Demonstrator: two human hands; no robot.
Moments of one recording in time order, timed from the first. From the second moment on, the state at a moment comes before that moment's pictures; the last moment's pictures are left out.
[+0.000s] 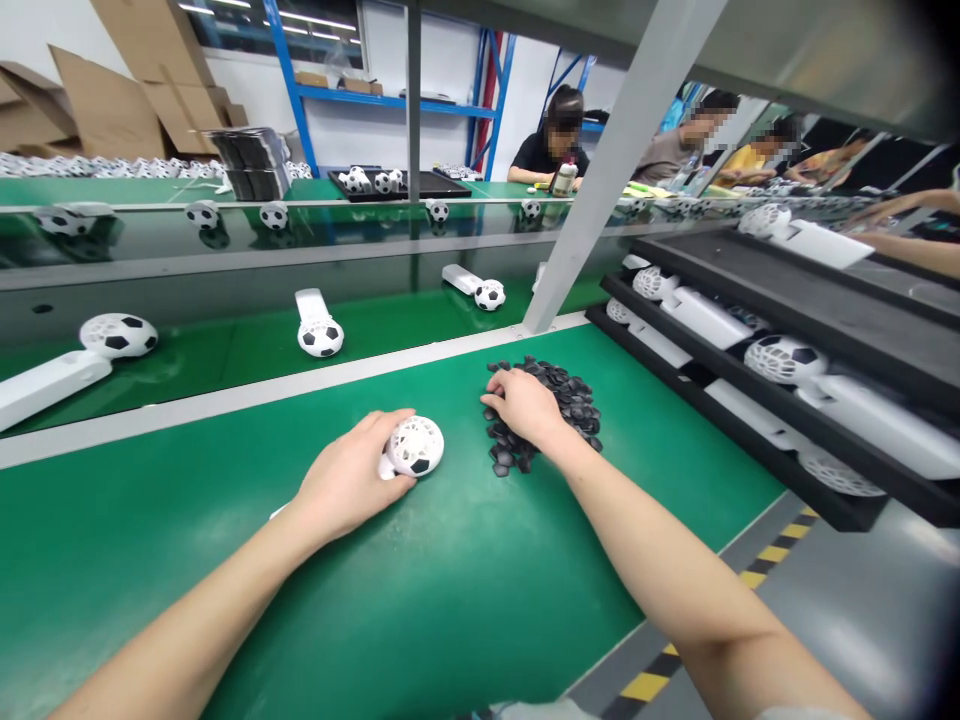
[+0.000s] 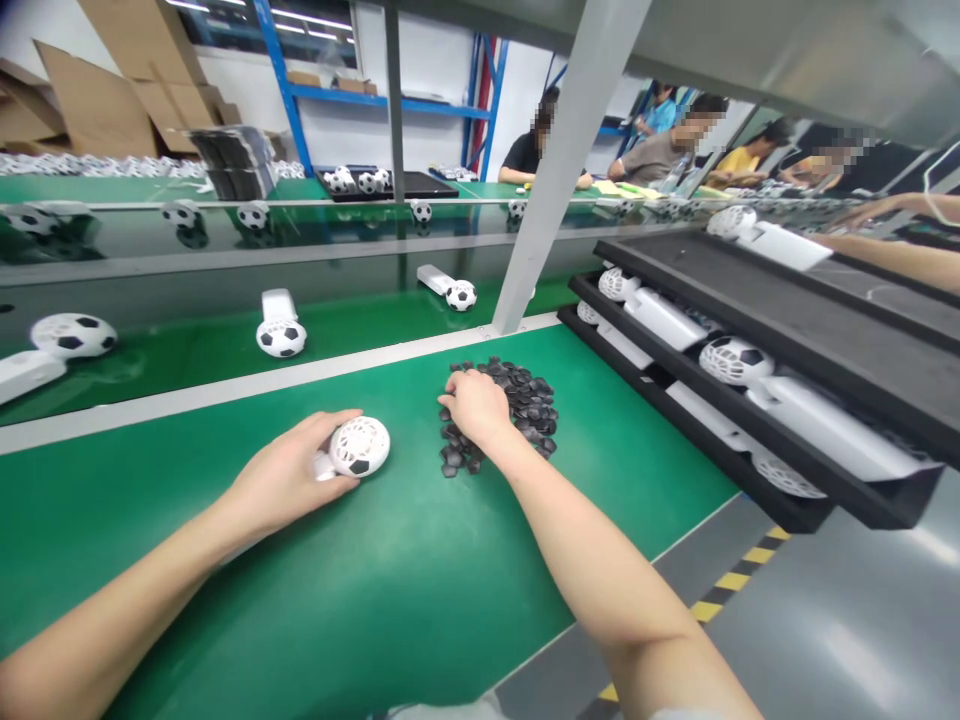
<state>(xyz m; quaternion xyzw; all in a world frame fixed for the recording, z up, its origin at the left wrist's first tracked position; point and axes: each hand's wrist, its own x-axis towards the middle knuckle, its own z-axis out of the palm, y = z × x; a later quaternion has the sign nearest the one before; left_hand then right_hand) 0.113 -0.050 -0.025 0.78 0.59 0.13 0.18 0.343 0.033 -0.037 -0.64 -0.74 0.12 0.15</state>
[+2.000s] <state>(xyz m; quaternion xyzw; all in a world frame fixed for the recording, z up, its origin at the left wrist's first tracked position) 0.114 -0.055 -0.024 0.79 0.56 0.19 0.13 0.292 -0.024 -0.040 -0.38 -0.75 0.44 0.32</state>
